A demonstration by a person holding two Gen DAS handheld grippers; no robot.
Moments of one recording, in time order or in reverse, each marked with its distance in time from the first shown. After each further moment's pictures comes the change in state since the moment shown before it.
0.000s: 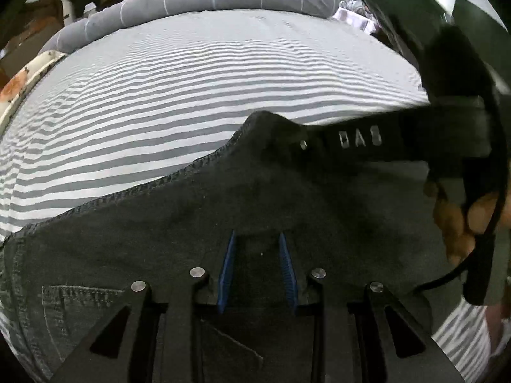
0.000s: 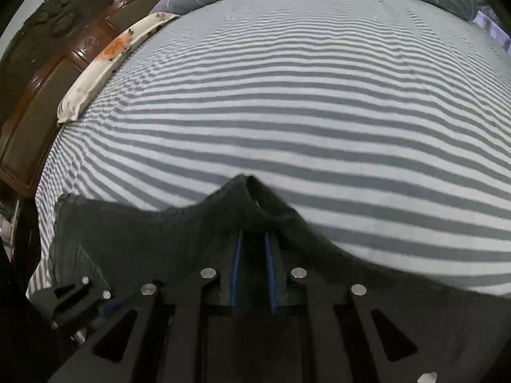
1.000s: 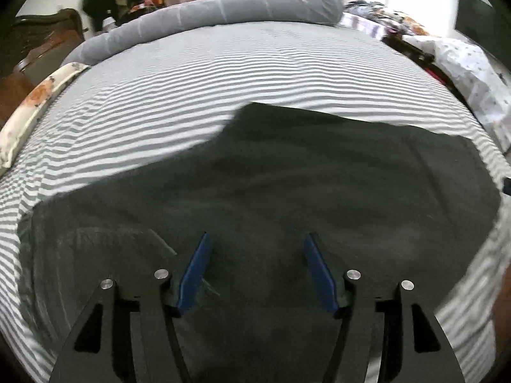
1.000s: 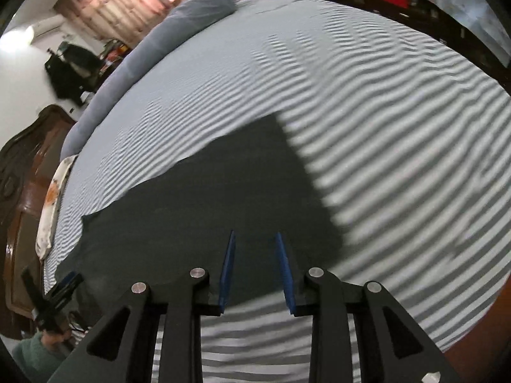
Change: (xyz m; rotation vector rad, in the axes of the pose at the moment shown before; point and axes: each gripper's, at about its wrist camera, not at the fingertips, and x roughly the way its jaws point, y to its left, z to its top) left arm -0.038 -0.056 -0.038 0.000 -0.061 0.092; right arm -0.248 -0.299 -0.261 0.624 -0.286 -0.155
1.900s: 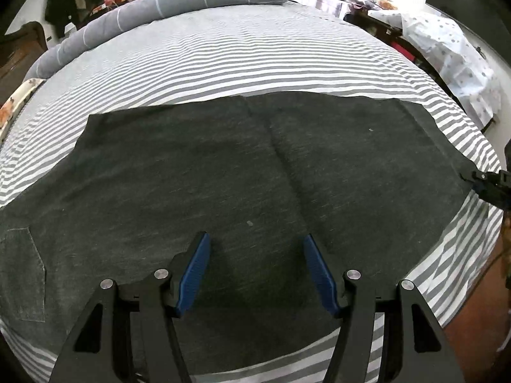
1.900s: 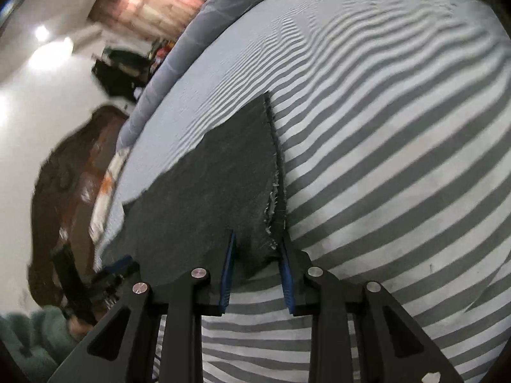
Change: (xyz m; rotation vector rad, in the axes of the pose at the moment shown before) left arm 0.022 -0.161 0.010 0.069 0.072 -0.065; right arm 0.033 -0.065 -0.001 0.019 0.062 0.352
